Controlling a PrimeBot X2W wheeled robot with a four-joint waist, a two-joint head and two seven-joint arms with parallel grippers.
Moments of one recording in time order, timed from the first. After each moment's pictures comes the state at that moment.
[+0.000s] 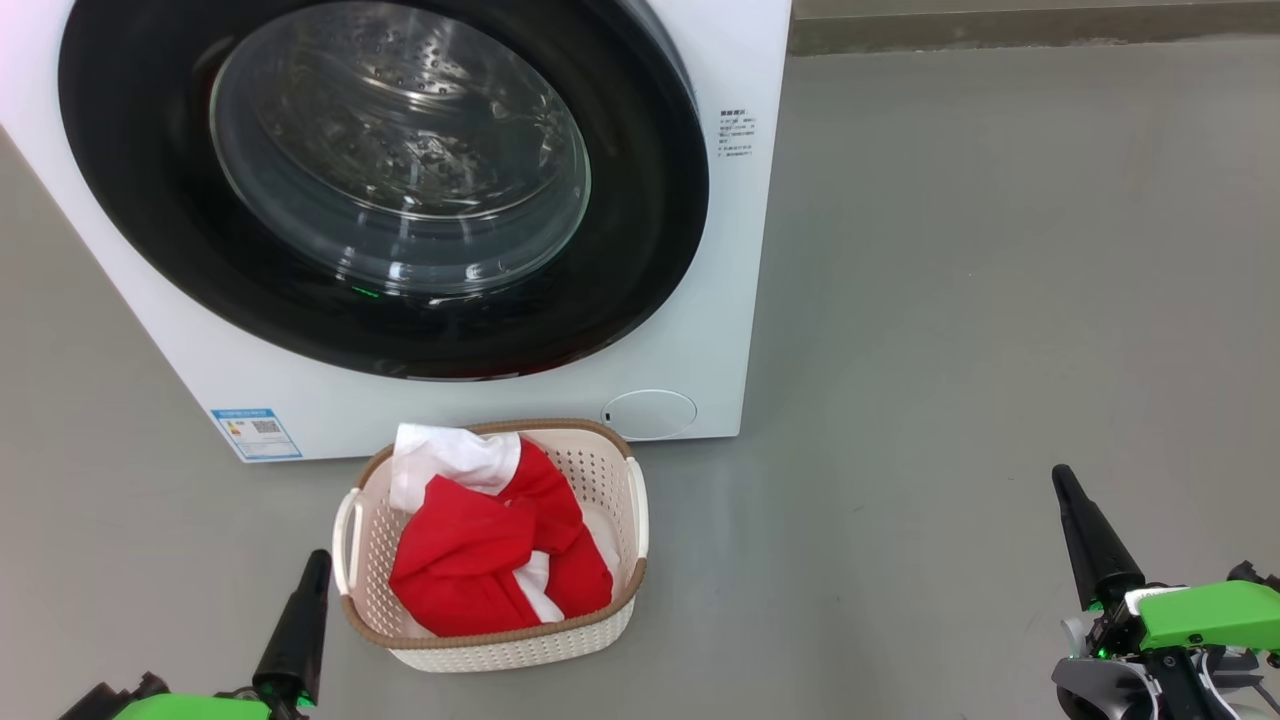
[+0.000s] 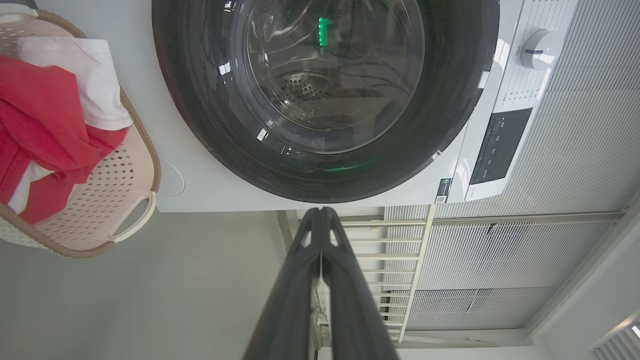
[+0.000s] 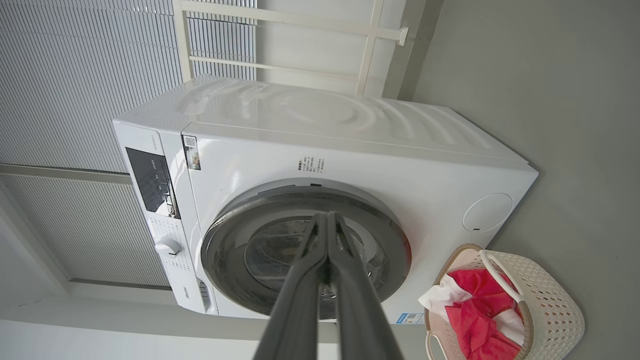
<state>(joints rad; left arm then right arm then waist) -0.07 0.05 0.06 0.26 -1.62 -0.12 0.10 -0.06 -0.05 -0.11 0.27 1.63 0.13 0.09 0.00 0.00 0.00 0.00</state>
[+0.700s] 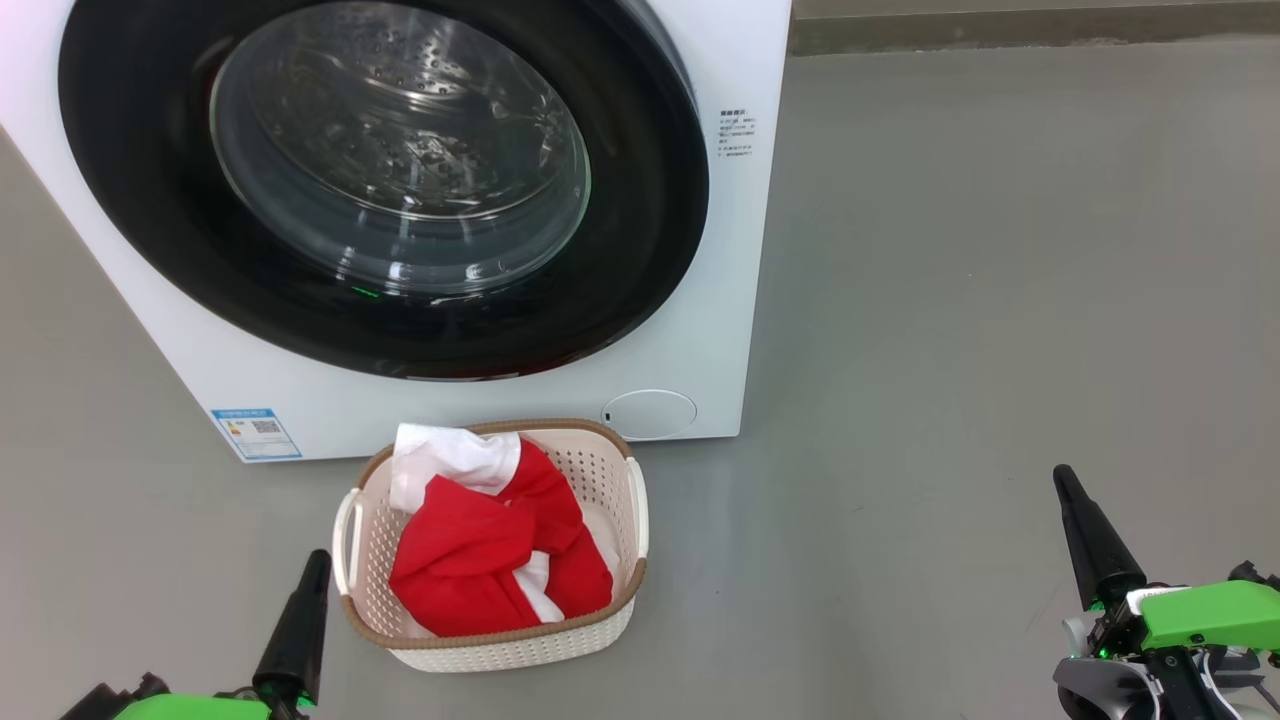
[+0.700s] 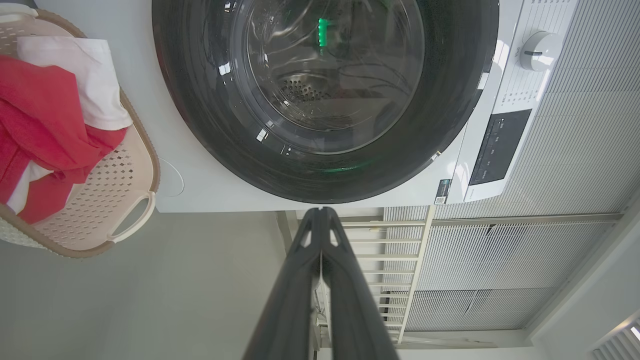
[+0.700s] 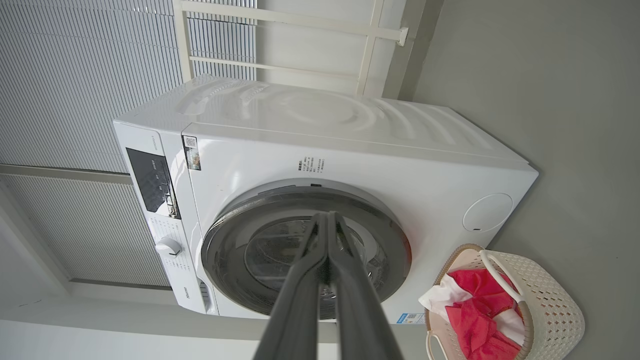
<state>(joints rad) -0.07 0.05 0.07 0.27 -1.62 -0.12 0.10 -0.06 -0.05 -0.11 0.27 1.63 0.13 0.09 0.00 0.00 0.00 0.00</state>
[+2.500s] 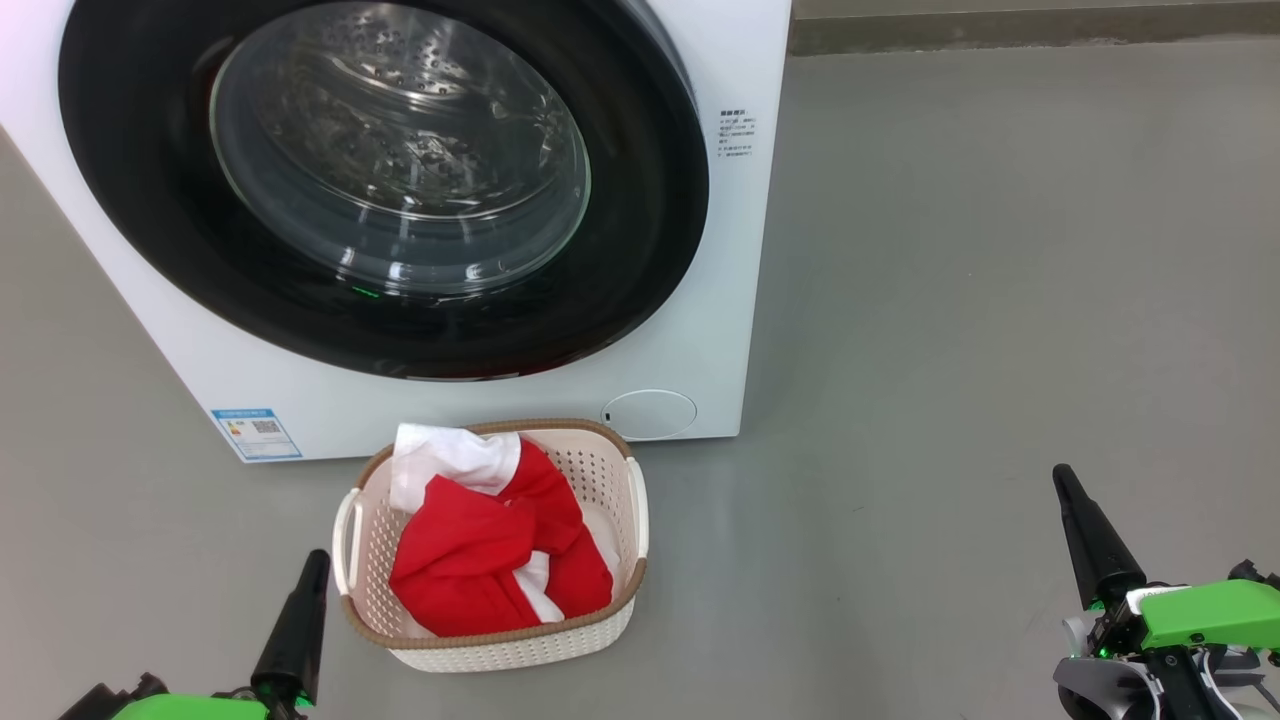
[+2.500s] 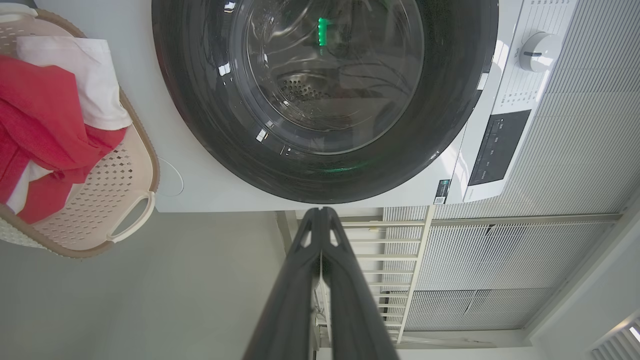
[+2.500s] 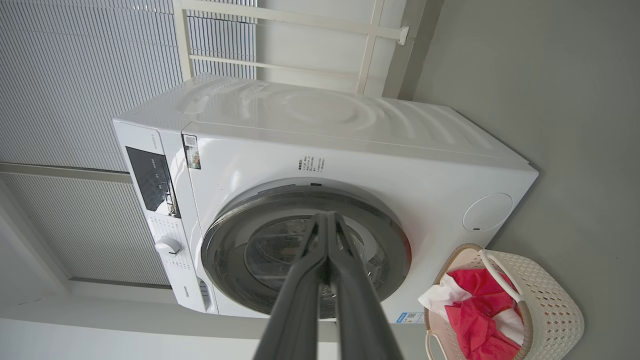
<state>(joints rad) -0.07 0.05 0.07 0.27 -1.62 -0.12 0.10 -0.06 -0.05 -0.12 0.27 1.62 0.13 0.10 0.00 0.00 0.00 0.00</state>
